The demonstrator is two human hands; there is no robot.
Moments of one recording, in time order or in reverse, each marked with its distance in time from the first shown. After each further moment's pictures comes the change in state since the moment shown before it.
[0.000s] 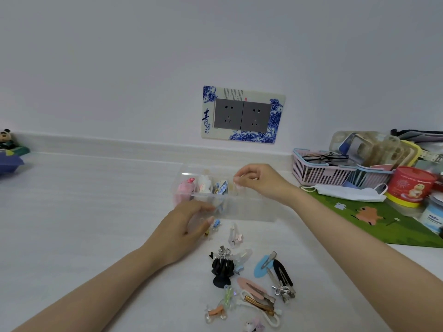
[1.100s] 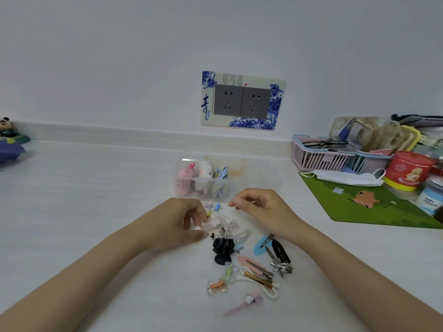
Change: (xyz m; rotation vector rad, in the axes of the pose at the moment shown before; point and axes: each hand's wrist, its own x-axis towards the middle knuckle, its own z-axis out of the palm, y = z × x) left_hand -0.013 0.023 -0.031 0.075 -0.336 -0.106; right_hand -0.093 -0.002 0.041 0.094 -0.034 -0.148
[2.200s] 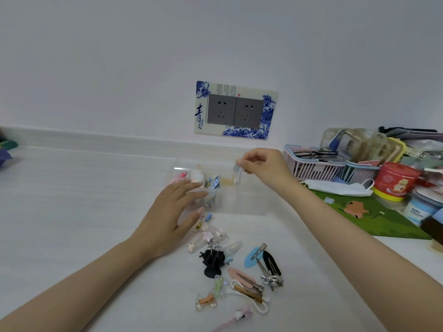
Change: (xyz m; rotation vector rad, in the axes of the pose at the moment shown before) left_hand 0.020 -0.008 0.012 0.220 0.413 0.267; right_hand 0.078 -0.011 -0.054 -0.007 0.330 0.021
